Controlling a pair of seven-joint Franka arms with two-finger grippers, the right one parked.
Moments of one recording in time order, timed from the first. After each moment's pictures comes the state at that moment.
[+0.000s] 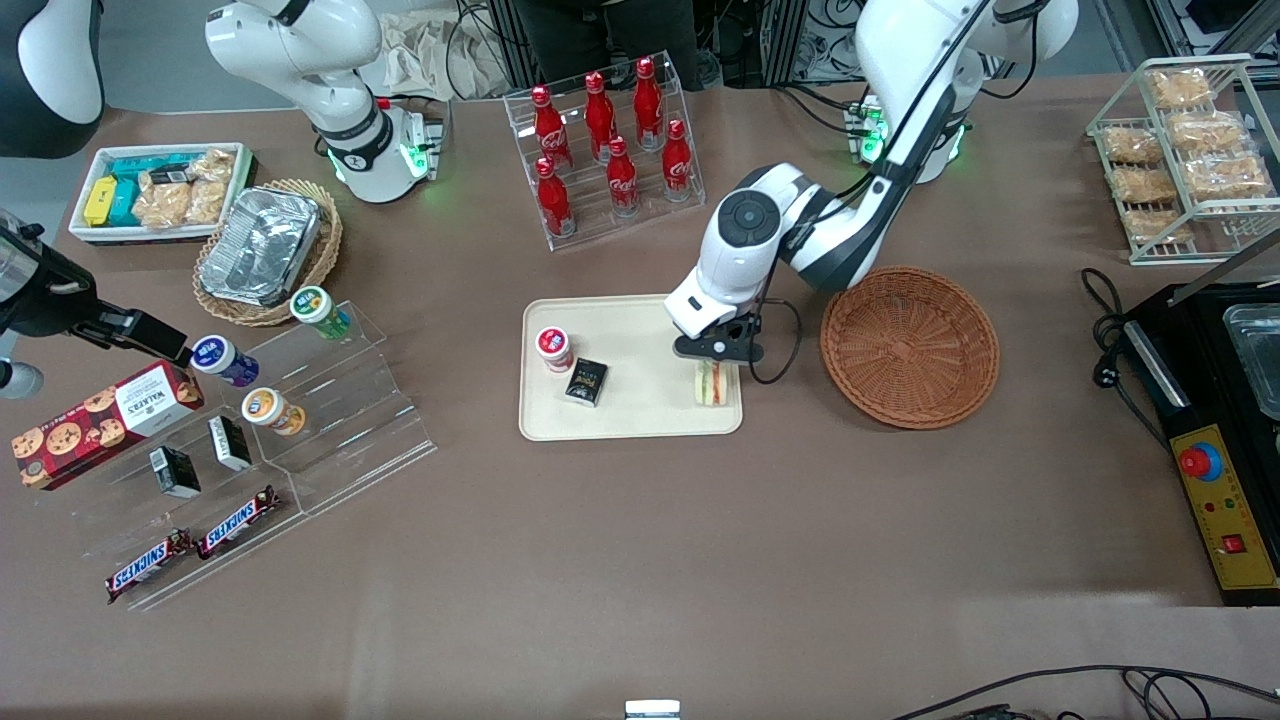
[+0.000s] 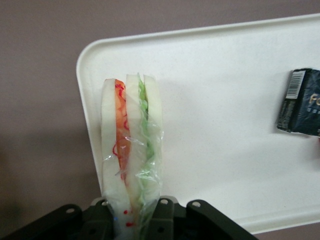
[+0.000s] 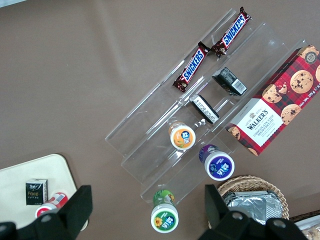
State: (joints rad) arm -0.52 0.40 -0.25 -2.05 0.04 2.49 -0.68
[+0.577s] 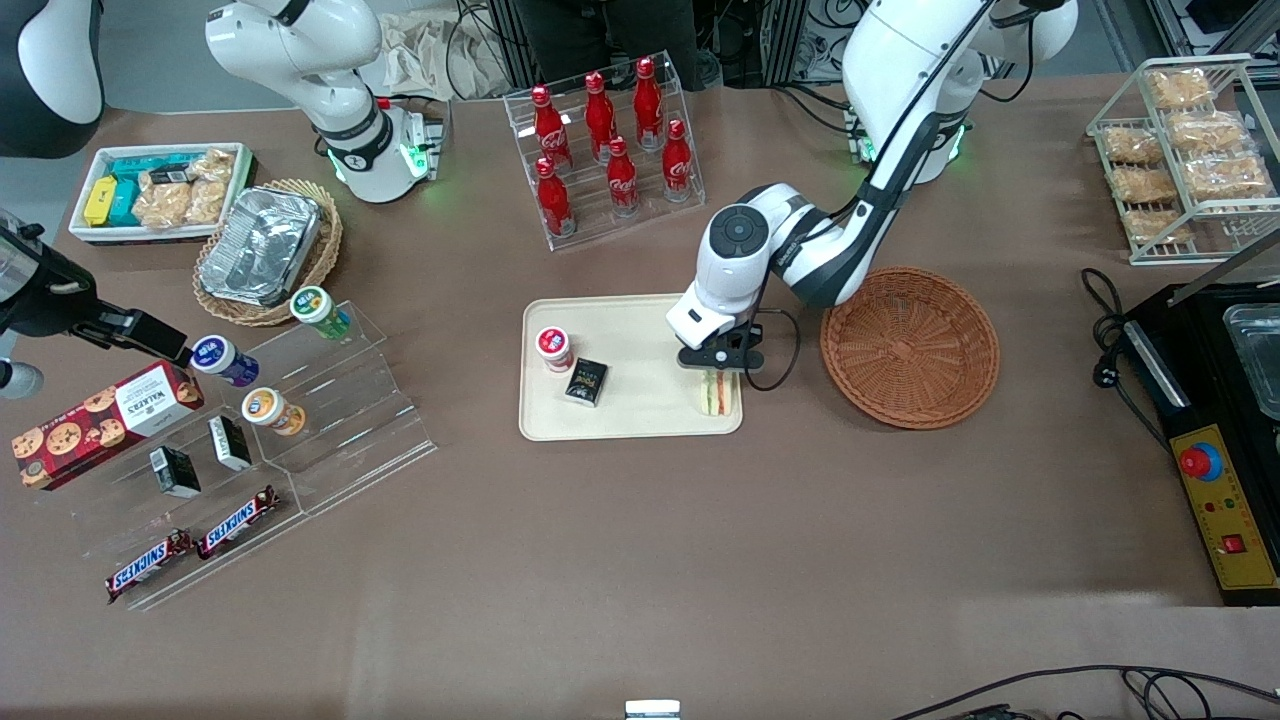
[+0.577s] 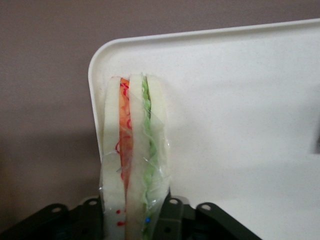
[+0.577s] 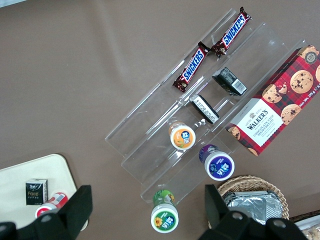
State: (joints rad) arm -0.54 0.45 -0.22 -2.06 0.17 2.54 -0.79
